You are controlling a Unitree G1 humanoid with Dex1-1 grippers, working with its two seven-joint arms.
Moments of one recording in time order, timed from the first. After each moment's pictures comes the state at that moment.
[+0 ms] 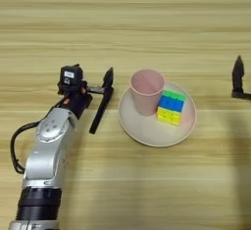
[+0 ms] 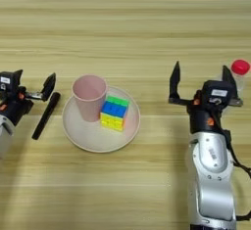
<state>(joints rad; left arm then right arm) -0.10 0.10 0.05 -0.07 -0.20 0.18 -0.23 0.07 -0.07 -0.19 -0.34 0.08 -0.09 -0.03</state>
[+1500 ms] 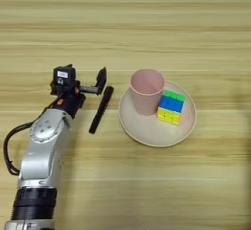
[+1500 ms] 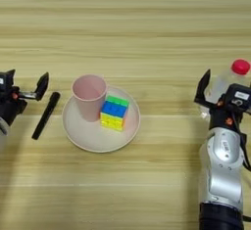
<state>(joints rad) -0.10 0.13 0.08 -0.04 -0.20 0.15 -0.23 -0.07 -0.13 -0.34 0.05 0.10 -0.19 -0.11</state>
